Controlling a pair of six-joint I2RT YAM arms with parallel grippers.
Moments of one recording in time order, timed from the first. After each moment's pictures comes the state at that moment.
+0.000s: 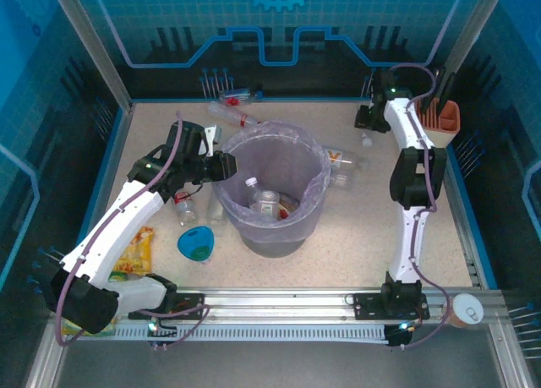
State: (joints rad) left arm -0.37 1.23 1.22 -0.77 0.21 -0.50; right arm -0.01 2.28 2.17 -0.99 0.02 0.22
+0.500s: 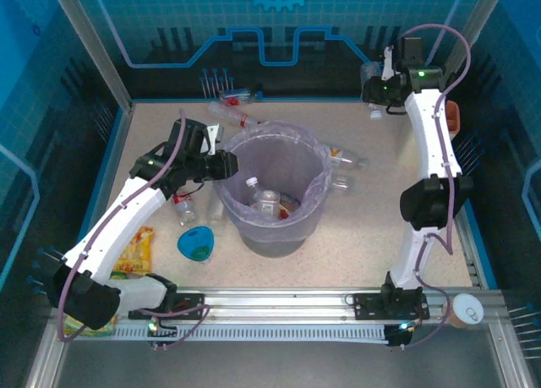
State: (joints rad) left arm -0.37 1.26 1.25 -0.78 0.21 -0.48; right arm 0.04 1.97 2.28 -1.16 -0.04 0.15
